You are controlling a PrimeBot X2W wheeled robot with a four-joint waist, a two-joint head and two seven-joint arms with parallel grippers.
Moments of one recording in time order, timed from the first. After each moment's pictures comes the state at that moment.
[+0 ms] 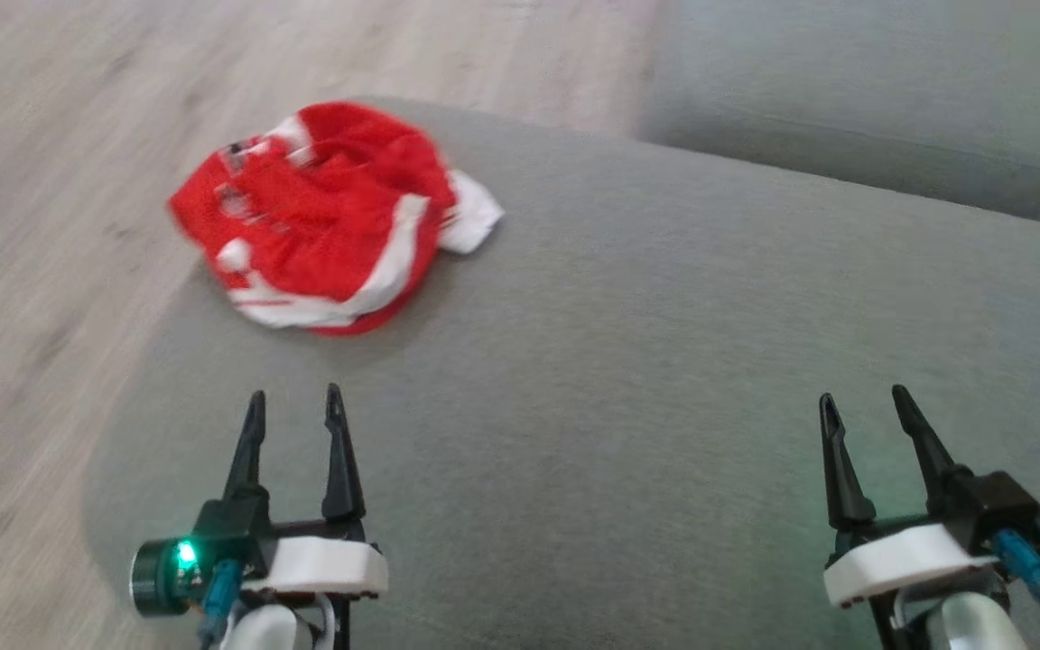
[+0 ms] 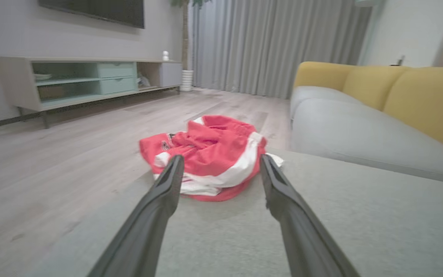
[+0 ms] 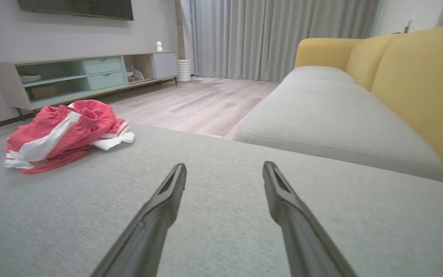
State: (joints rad) left arm -0.08 0.05 -0.26 0.27 -0.23 0.18 -0.25; right arm 0.00 -0.04 -0.01 0.28 0.01 0.13 -0.25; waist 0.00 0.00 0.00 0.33
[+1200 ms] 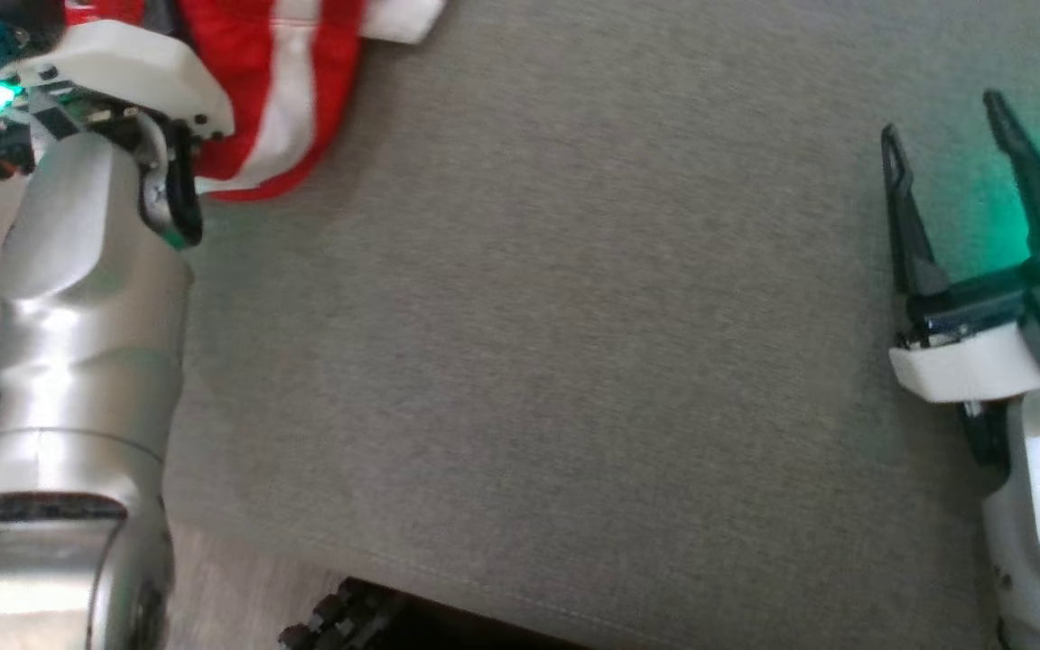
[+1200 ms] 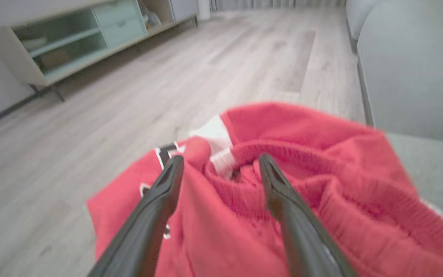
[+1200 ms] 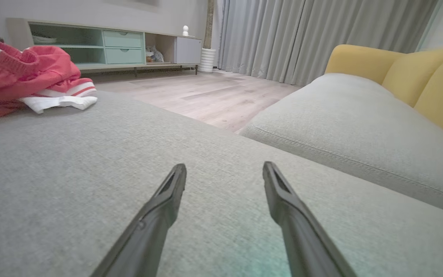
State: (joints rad) left arm -1.06 0.10 -0.05 0.96 -0.26 0.08 -0.11; right arm -0.32 -0.20 0.03 0.08 -0.16 0.13 -0.26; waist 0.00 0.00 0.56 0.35
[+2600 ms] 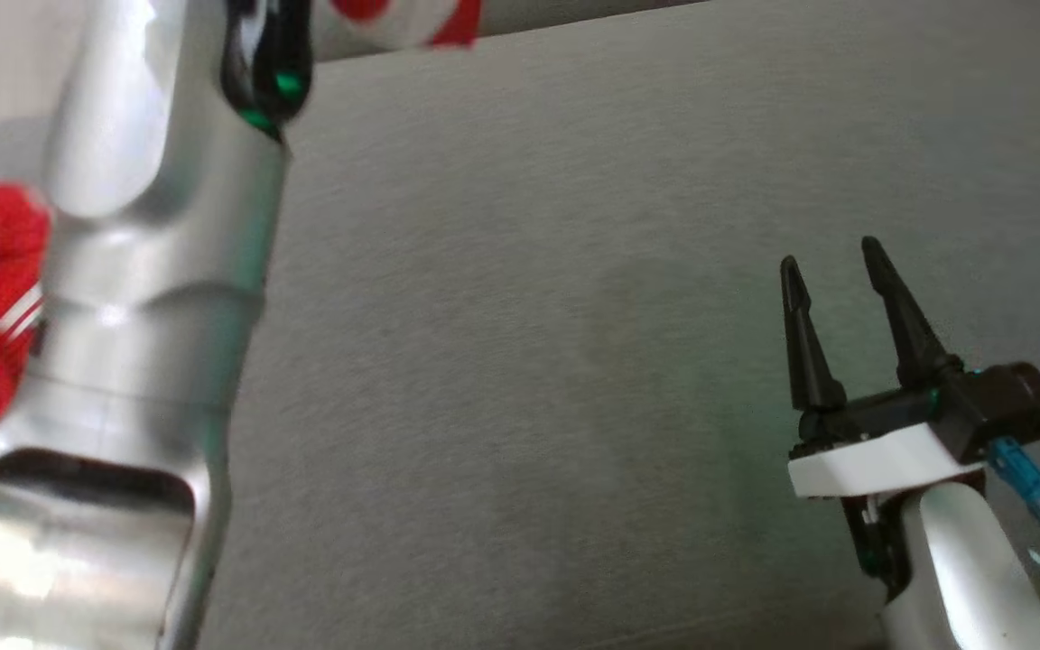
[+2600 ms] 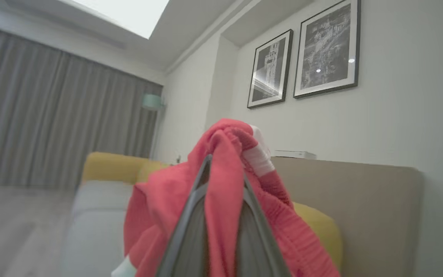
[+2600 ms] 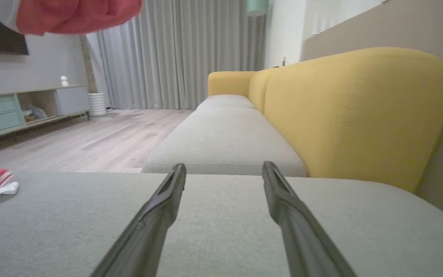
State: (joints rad) left arm -1.17 0.02 -0.27 0.60 -0.48 -0.12 -0.15; right arm -0.17 -0.05 0.10 0.15 0.04 0.13 -0.26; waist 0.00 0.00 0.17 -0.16
